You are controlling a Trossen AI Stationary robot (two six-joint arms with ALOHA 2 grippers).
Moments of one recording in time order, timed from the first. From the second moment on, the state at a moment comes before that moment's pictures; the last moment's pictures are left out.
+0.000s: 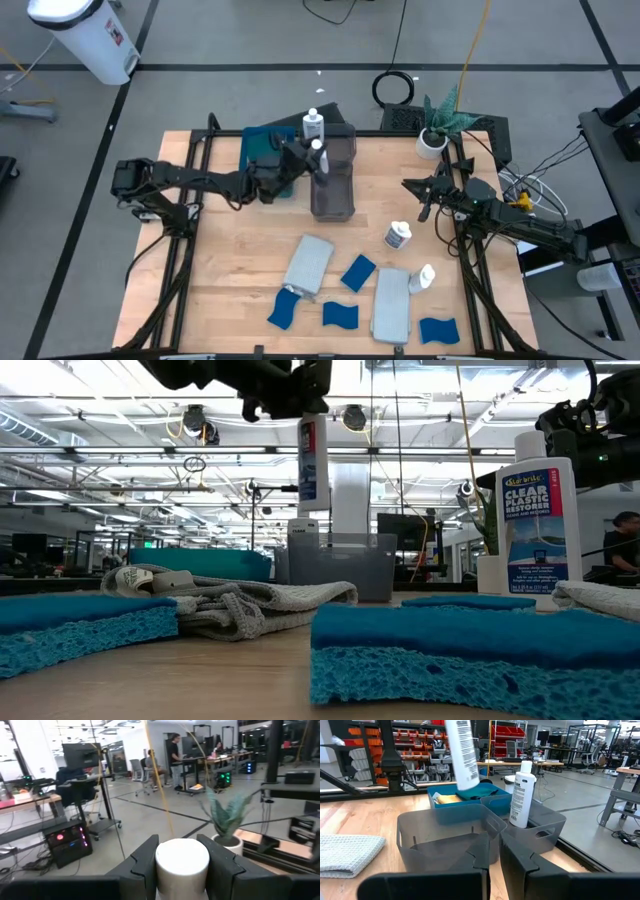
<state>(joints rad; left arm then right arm) 0.10 1.55 1.01 0.63 -0.70 0.14 -0.38 0.08 0.02 0.04 0.02 -0.04</state>
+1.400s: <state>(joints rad) 0.46 1.73 1.01 0.60 -0.40 -0.08 -0.38 0.08 0.02 0.04 0.02 -0.04</state>
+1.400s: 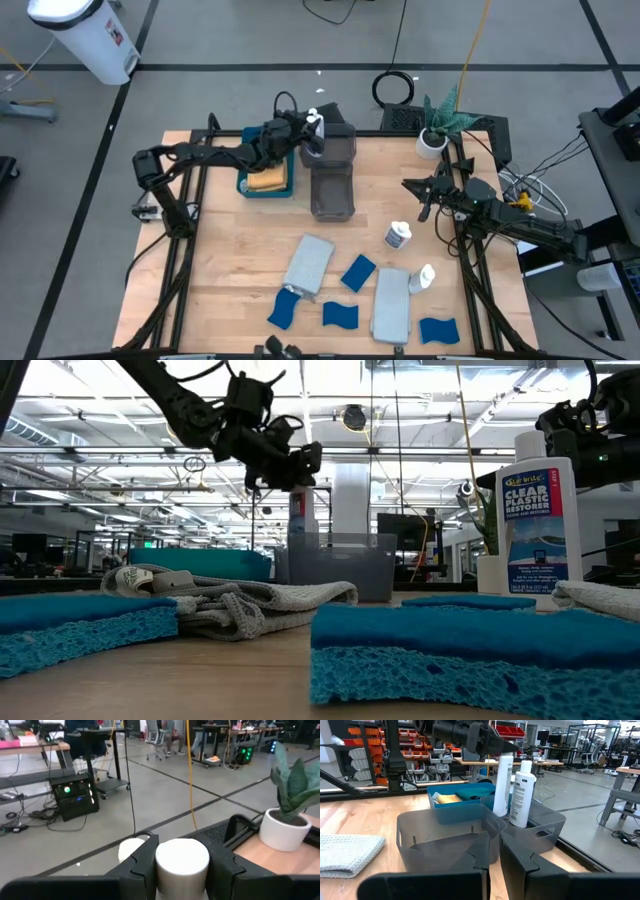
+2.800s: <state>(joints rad) 0.46 1.87 1.01 0.71 -0.31 -0.03 -0.38 0.08 0.02 0.04 0.02 -0.04</state>
